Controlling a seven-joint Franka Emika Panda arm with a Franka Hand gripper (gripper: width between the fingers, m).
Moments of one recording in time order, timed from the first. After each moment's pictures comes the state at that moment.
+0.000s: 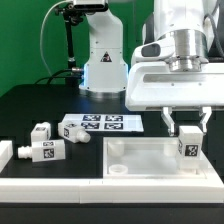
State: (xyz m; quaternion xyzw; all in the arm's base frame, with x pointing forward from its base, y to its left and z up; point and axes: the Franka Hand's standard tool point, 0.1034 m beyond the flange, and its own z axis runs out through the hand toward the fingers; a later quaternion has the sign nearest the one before) arm 0.617 0.113 0.084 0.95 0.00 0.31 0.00
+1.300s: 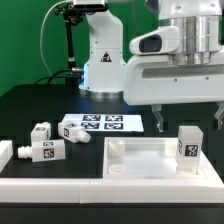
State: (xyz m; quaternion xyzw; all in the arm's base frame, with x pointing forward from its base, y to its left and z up) arm 0.637 0.108 0.096 1.00 -0.05 0.03 -0.03
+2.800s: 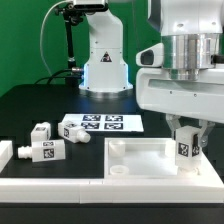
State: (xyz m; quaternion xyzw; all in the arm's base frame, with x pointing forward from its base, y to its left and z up) arm 0.635 0.110 0.077 0.83 -0.55 0.04 -0.06
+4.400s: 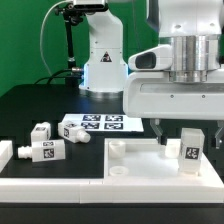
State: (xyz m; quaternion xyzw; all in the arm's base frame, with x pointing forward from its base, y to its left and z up) arm 0.641 0.108 0.076 0.99 -0.16 0.05 -0.03
